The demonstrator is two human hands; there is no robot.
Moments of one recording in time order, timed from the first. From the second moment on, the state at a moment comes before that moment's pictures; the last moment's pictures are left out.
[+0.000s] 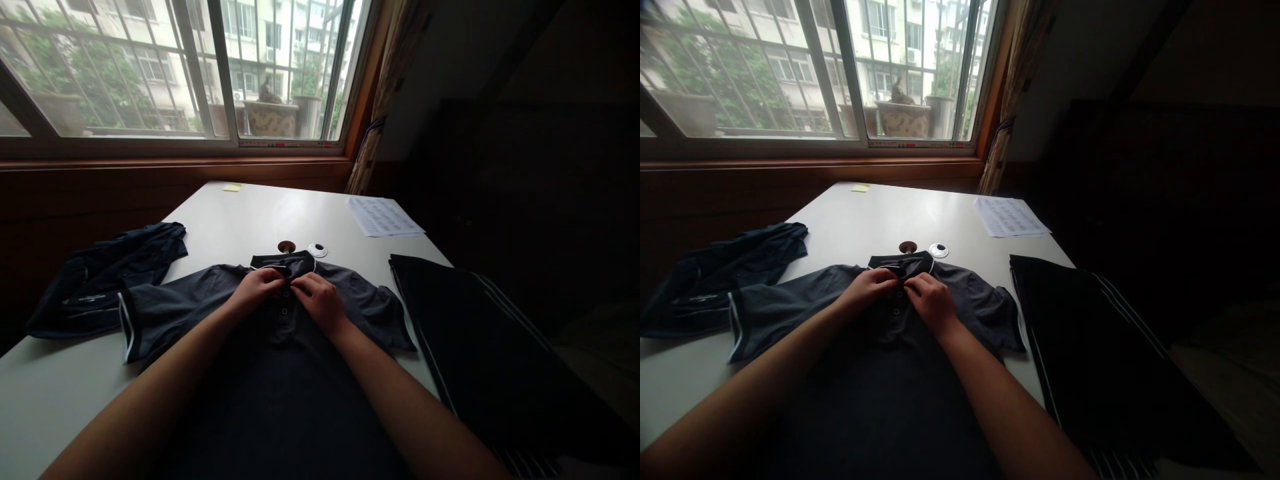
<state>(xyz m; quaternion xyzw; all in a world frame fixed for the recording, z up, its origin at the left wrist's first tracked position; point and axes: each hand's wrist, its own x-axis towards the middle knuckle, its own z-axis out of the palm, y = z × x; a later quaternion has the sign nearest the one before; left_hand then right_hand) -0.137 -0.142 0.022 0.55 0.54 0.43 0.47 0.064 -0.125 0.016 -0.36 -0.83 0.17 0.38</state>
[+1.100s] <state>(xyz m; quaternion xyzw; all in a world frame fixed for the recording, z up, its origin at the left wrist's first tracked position) -0.137 -0.142 0.022 0.56 0.57 0.43 0.42 0.066 -0.127 0.013 -0.34 -0.86 0.16 0.33</state>
